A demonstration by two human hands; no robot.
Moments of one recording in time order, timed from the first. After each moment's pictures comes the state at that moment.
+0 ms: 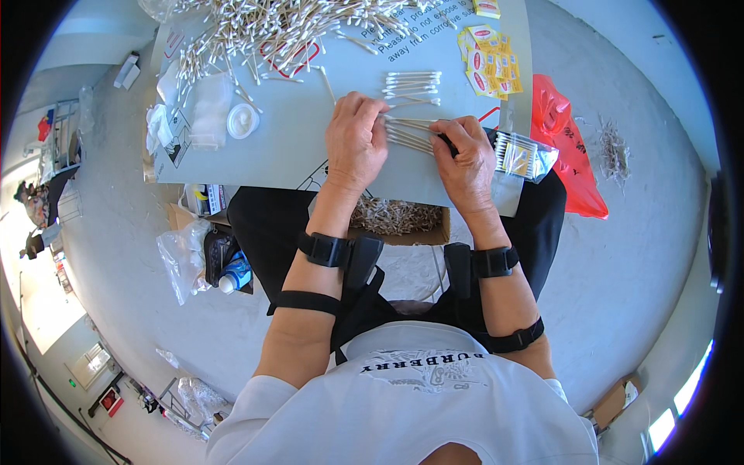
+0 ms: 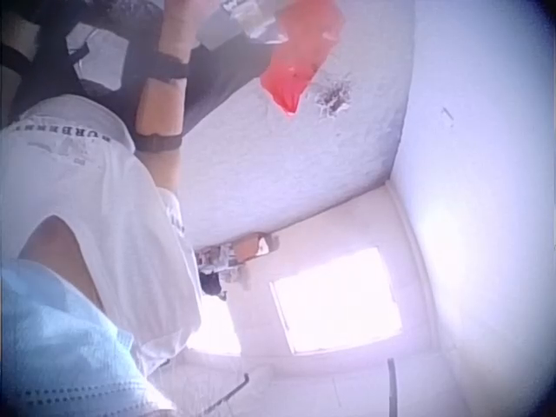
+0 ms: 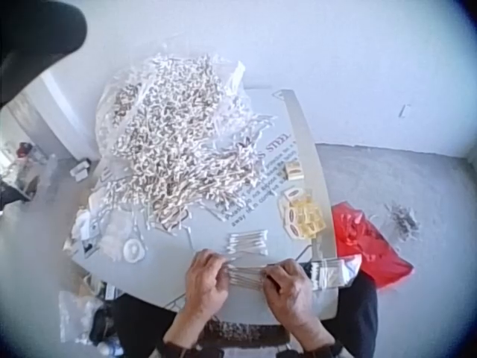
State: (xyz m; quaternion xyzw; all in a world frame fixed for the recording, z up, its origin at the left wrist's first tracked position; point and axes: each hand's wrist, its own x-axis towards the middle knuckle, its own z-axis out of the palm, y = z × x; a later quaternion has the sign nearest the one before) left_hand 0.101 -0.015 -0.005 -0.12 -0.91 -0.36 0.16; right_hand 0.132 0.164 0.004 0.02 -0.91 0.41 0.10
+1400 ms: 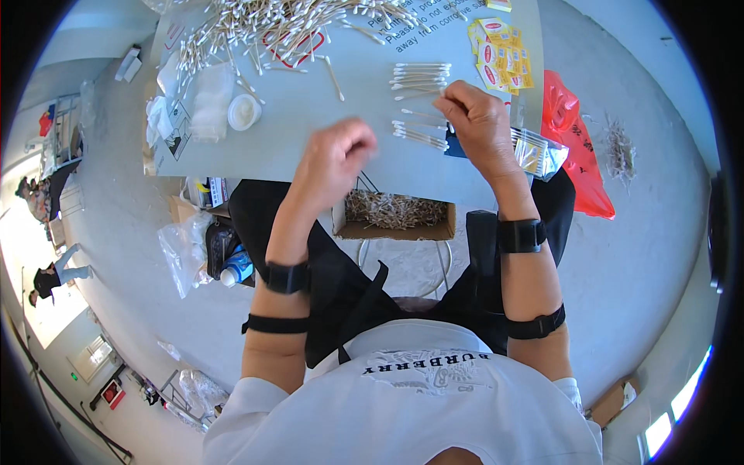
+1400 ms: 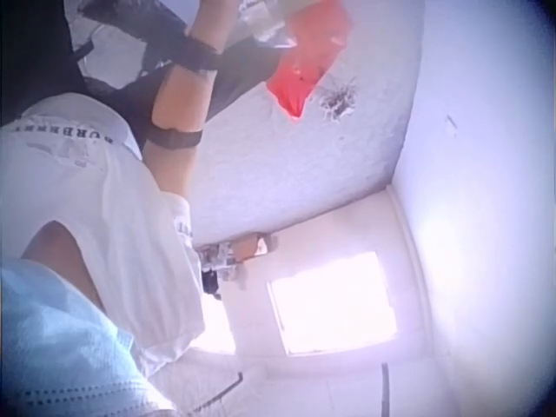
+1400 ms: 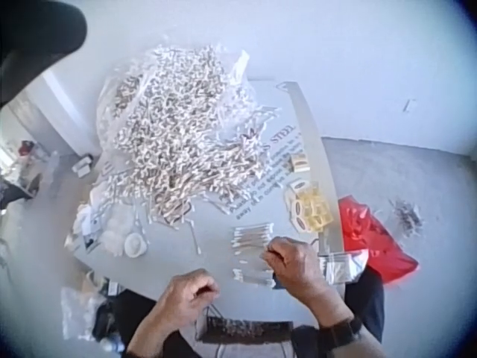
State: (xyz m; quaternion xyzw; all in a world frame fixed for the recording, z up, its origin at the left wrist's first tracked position) left_hand 0.127 -0.058 0.033 -0.11 -0.85 -0.50 -0.05; right_hand 0.086 0.178 0.012 0.09 -0.89 0.45 0.02
